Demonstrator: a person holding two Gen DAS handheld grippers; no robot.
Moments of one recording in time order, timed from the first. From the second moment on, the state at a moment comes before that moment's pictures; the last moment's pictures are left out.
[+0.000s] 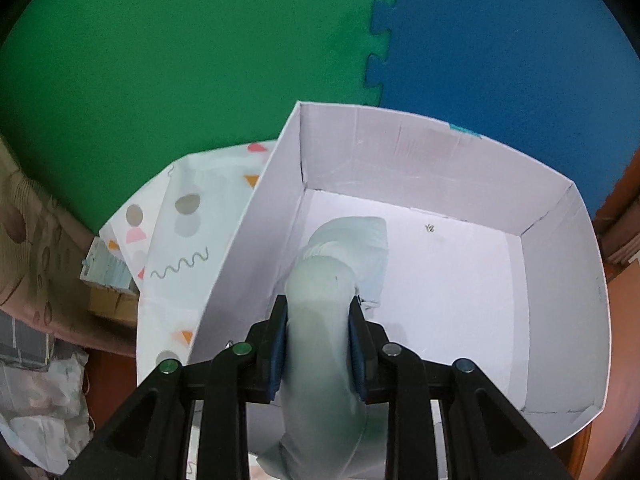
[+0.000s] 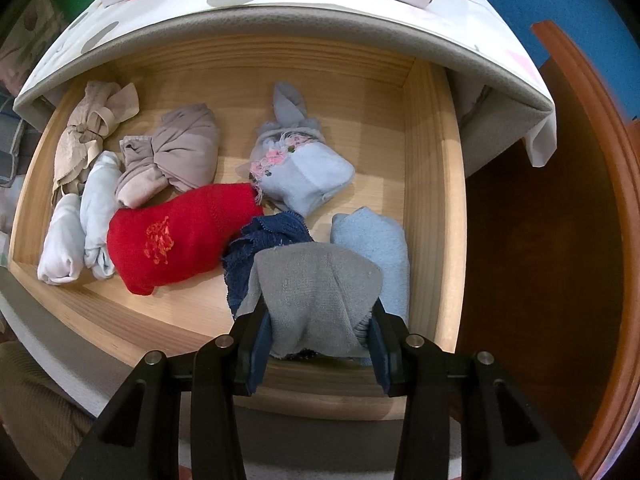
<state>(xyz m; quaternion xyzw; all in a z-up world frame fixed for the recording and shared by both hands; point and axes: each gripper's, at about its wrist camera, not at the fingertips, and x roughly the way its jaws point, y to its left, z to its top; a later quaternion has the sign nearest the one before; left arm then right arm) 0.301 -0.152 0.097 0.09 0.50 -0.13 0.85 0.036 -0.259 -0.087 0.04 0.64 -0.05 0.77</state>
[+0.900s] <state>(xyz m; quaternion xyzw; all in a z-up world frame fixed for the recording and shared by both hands) 0.256 -0.121 0.079 0.08 0.53 -0.07 0.84 0.036 -0.256 -0.087 0.04 0.64 -0.05 0.77</state>
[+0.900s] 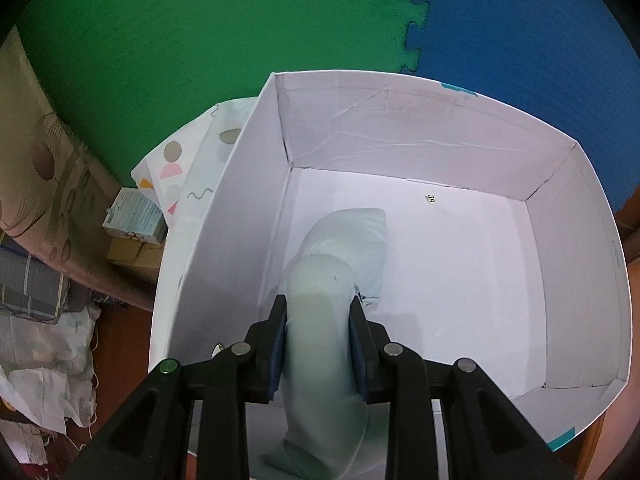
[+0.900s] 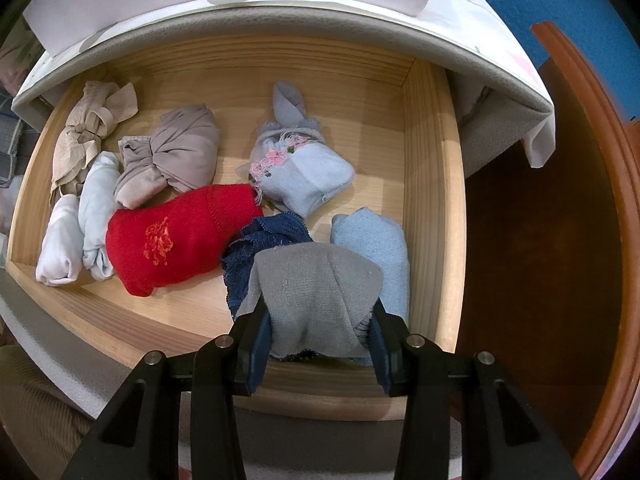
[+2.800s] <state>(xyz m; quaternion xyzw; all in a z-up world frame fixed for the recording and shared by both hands) 0.080 0.016 0.028 0.04 0.53 -0.03 0.84 0.039 -0.280 -0.081 0.07 0.64 -0.04 0.77</state>
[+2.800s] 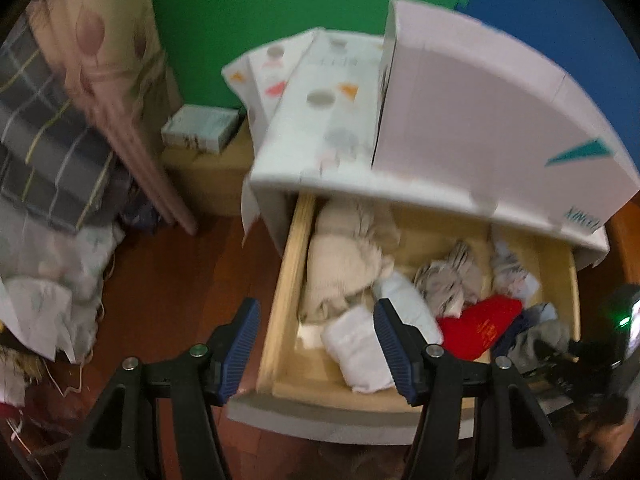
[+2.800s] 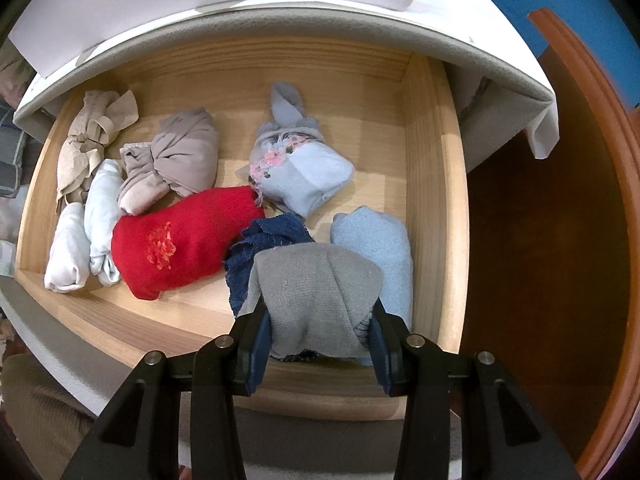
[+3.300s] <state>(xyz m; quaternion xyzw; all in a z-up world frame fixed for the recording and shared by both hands) 0.065 0.007 -0.024 0.03 0.54 0.00 0.84 0.036 -0.297 -0.042 0.07 0.63 -0.03 0.78</state>
